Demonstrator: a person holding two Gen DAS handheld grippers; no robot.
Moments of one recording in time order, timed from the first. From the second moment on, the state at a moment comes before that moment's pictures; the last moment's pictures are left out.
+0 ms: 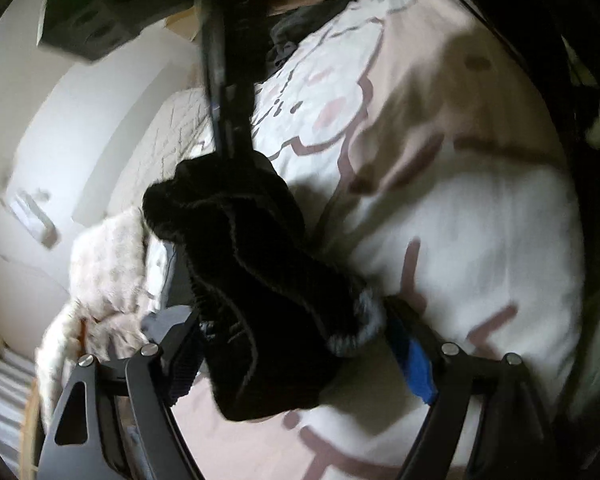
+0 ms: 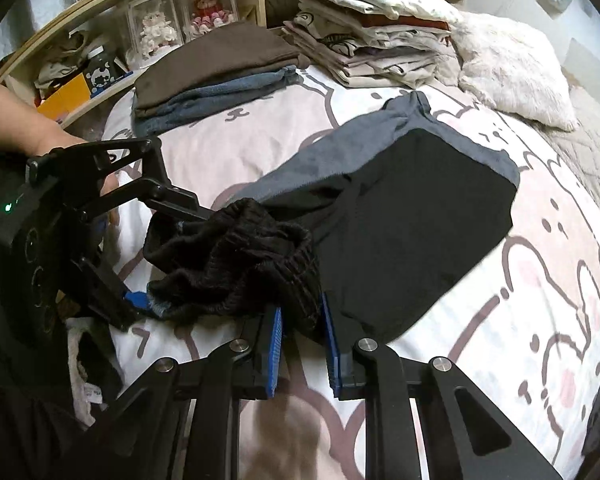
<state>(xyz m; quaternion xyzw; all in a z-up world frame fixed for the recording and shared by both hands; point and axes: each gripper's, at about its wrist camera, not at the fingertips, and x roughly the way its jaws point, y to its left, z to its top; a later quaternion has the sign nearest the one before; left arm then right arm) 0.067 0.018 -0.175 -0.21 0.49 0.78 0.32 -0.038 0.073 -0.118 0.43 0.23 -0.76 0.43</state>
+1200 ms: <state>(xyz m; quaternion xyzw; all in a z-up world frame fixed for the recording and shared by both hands) 0.043 0.005 -0.147 -0.27 0.38 0.82 0.34 0.041 0.047 -0.174 0.11 0.57 -0.71 0.40</state>
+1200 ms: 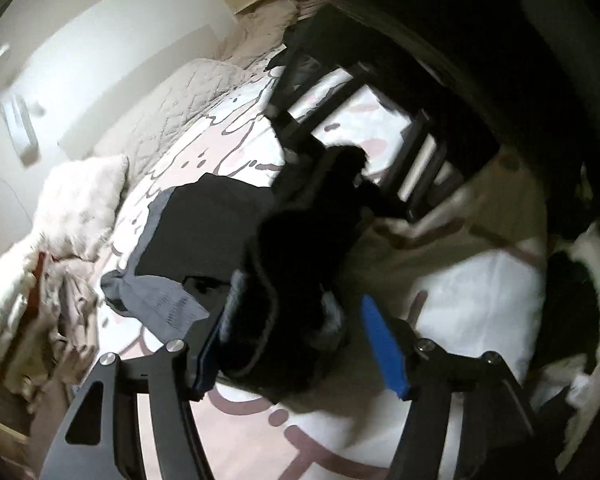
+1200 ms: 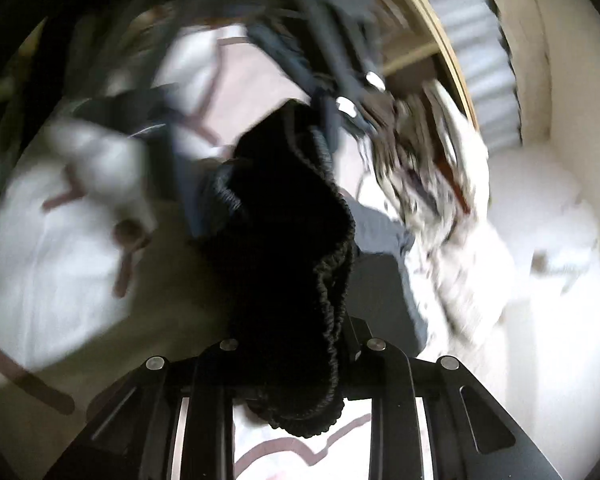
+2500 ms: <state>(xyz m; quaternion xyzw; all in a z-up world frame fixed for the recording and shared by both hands) 0.056 0.002 0.000 -0.42 0.21 0.76 0.45 0.091 0.091 0.002 0.33 0.31 -0.77 0.45</state>
